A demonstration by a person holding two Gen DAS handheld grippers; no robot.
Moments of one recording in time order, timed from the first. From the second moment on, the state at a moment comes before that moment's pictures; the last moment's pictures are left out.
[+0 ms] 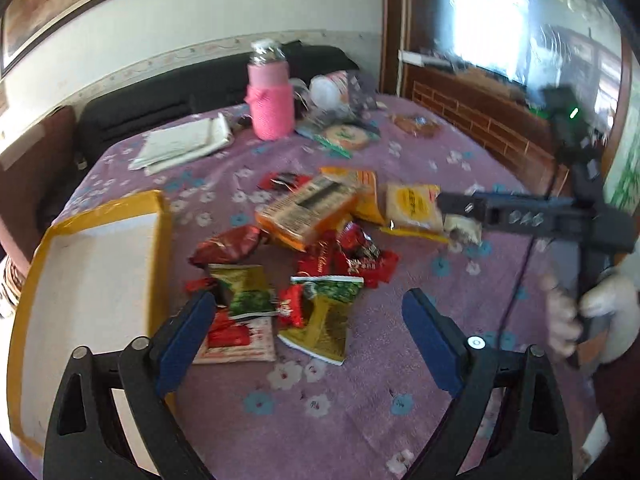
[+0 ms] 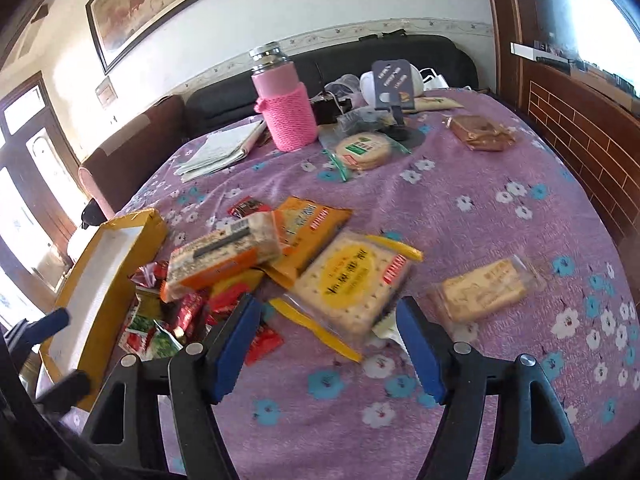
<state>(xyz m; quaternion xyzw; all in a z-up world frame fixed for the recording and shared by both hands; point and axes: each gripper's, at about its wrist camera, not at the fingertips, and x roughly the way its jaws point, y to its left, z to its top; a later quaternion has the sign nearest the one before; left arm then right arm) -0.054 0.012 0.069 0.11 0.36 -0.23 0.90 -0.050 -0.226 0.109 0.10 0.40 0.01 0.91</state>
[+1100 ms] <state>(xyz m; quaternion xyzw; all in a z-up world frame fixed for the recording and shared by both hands) -0.128 0.064 0.102 0.11 0.20 -0.09 0.97 -0.024 -0.258 0.068 0.09 0.48 -0.16 0.86</state>
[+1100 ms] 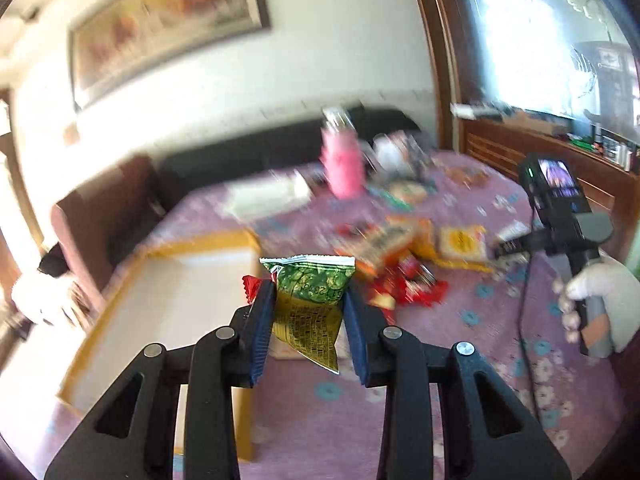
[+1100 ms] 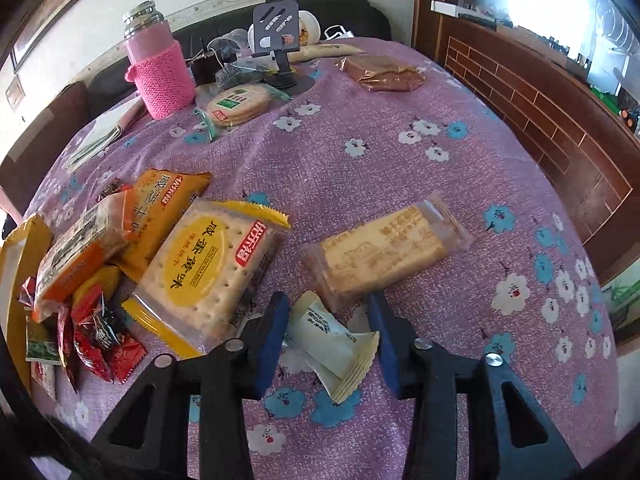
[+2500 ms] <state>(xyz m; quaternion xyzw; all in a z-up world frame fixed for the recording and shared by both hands) -0.043 0.301 0.063 -0.12 0.36 0.01 0.93 -0.013 0.109 0.112 0.06 0.47 0.31 0.83</state>
